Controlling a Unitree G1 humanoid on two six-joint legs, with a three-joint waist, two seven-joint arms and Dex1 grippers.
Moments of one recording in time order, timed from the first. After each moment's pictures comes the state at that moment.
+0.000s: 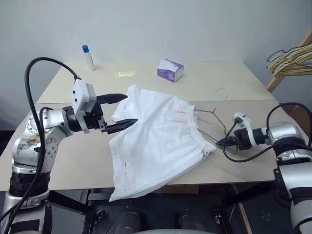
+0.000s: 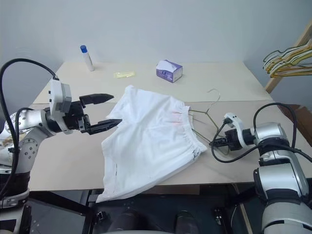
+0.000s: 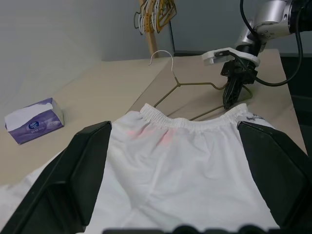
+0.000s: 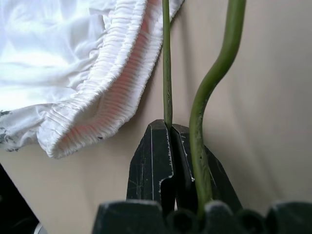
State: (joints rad) left arm -0.41 0.74 0.14 -0.25 -0.59 0.46 -1.03; right arm -0.89 -0.74 0.20 1.07 0.06 0.57 1.39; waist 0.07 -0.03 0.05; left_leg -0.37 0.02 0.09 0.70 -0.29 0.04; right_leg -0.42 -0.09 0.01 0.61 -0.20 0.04
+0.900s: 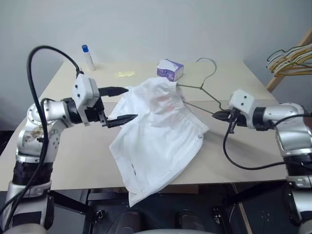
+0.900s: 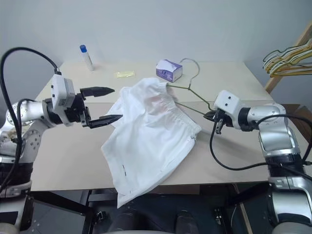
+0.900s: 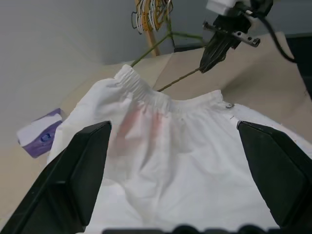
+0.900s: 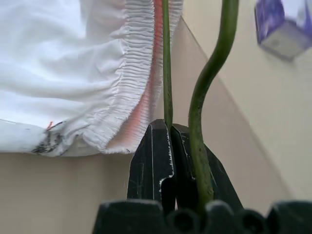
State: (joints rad) left arm -0.56 0.76 0.08 -0.06 -0.46 0.25 -1.13; right arm -0.55 -0.83 0.06 0.02 0.02 0.29 1.10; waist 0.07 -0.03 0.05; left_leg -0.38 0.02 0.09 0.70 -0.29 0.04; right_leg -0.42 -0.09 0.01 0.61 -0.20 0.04
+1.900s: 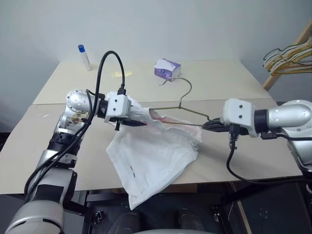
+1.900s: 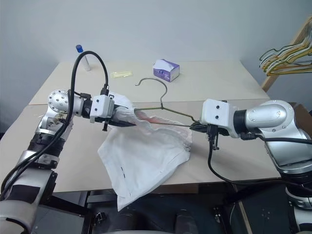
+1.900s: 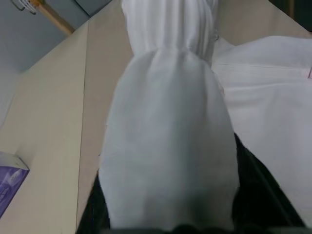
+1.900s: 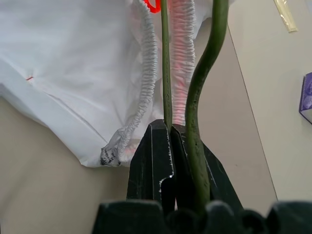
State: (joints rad) left arm -0.83 0.60 -0.20 0.49 -0.15 -0.30 -1.45; right arm -0.49 -0.99 0.07 -0.39 0.22 0.51 1.19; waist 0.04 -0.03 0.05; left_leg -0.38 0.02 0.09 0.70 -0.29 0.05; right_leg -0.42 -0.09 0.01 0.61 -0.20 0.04
